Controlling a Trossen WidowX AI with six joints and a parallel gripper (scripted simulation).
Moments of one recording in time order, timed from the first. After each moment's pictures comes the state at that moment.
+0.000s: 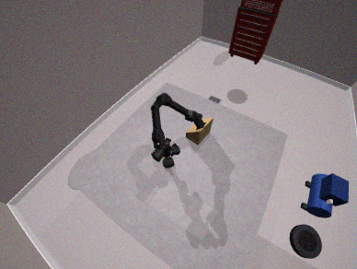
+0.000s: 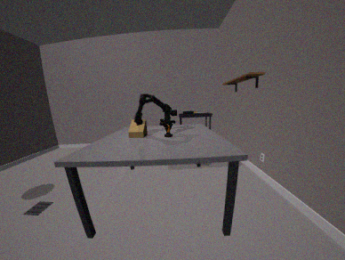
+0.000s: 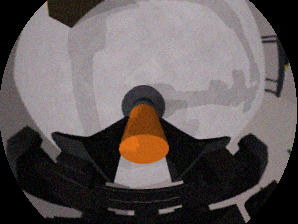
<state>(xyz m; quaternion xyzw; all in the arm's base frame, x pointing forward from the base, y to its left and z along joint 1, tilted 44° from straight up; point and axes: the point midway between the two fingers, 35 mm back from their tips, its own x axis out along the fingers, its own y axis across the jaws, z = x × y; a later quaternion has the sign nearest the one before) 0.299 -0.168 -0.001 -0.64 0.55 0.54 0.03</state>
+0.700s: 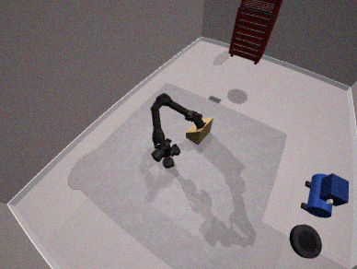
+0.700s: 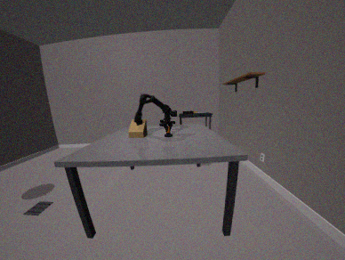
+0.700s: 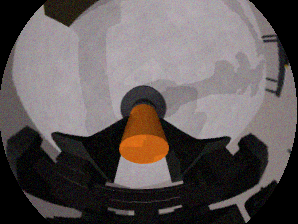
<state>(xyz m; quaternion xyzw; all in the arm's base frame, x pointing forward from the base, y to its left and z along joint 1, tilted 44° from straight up) 0.297 -0.173 -0.007 -0.64 0.56 0.53 0.04</state>
